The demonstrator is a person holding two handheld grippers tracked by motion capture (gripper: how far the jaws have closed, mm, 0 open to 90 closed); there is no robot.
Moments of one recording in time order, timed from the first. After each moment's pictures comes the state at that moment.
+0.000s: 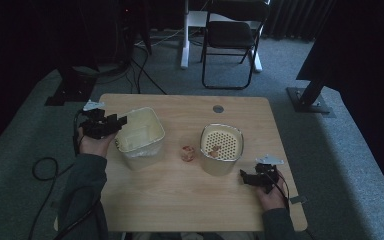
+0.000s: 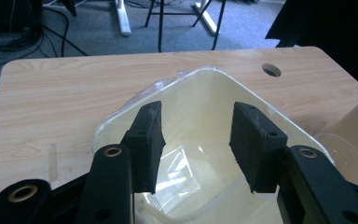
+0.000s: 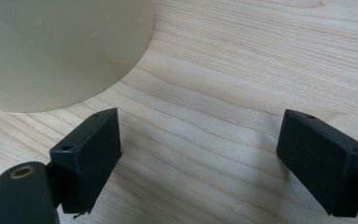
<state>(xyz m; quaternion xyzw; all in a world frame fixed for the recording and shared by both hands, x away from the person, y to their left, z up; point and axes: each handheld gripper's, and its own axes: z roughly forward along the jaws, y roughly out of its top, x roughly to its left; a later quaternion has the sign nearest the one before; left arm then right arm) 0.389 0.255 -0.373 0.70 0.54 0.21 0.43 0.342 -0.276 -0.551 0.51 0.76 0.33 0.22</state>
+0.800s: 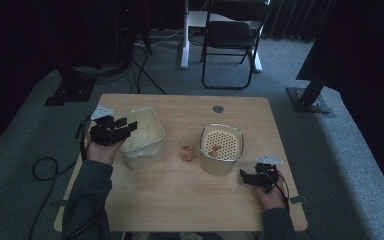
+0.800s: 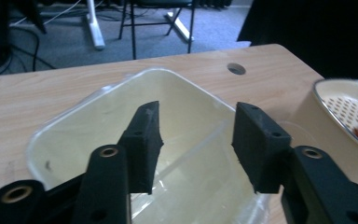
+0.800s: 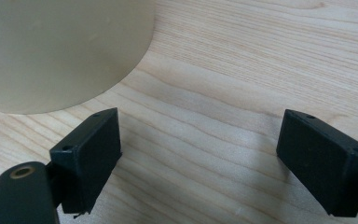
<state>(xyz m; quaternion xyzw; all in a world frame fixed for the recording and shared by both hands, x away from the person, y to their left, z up) 0.369 0.228 -0.376 0.72 0.48 0.21 0.46 0.343 -0.276 -0.550 0.51 0.76 0.33 0.22</state>
